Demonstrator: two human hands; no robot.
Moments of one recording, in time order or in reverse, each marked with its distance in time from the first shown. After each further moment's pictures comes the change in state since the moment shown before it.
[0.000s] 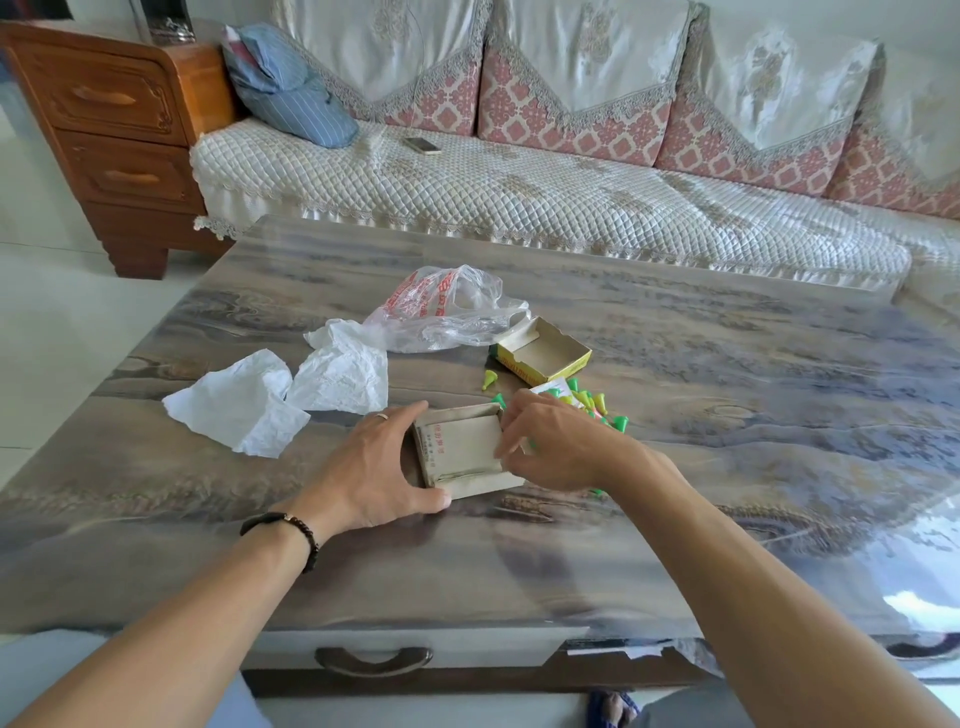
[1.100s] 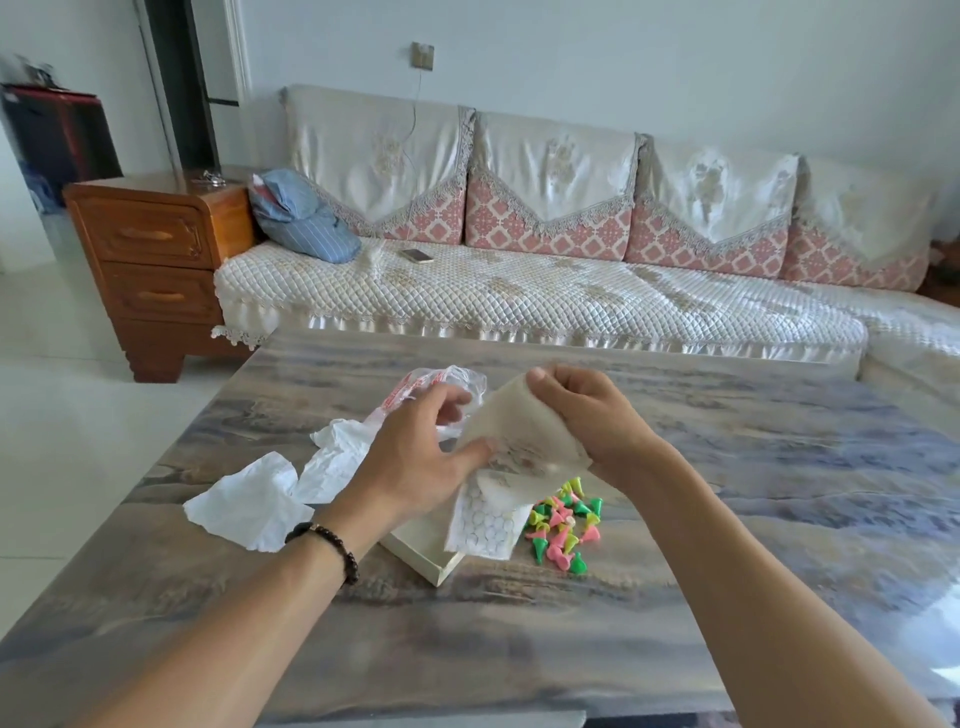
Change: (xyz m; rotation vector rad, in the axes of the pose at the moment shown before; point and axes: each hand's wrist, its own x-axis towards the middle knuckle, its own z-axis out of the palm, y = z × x) left_hand 0.005 0.108 -0.072 -0.325 0.347 0.273; right_hand -0.032 -0.023 -0.104 1.091 0.474 0.058
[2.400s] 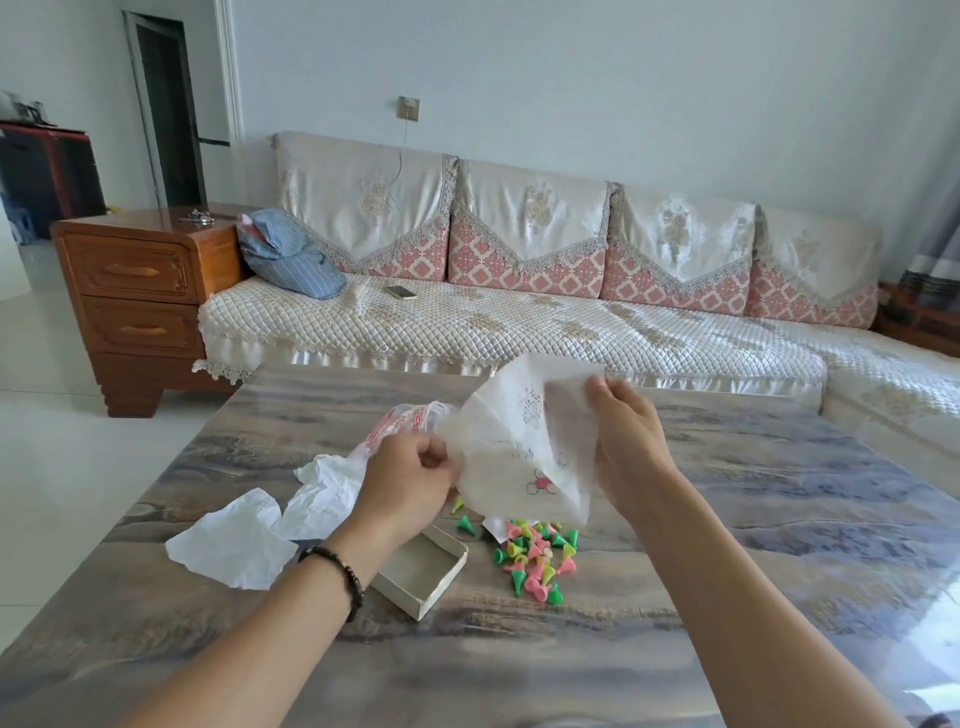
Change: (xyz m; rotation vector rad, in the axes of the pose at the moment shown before) left_hand -0.002 0.031 0.003 -0.291 0.065 -0.369; right_hand -0.017 -0.025 -0.024 0.287 0.429 0.049
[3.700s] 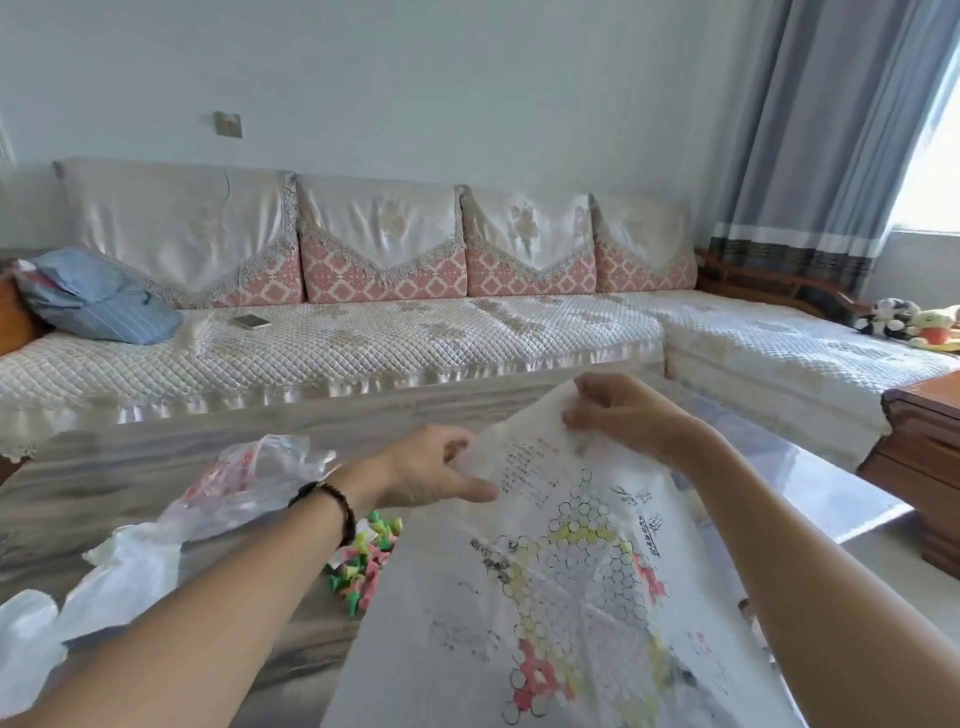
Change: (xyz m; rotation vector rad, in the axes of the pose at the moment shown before) left_hand 0.003 0.087 0.159 0.396 -0.814 0.256; right_hand 0.007 -0.064 -0.230 -0.797 -0.197 -0.101
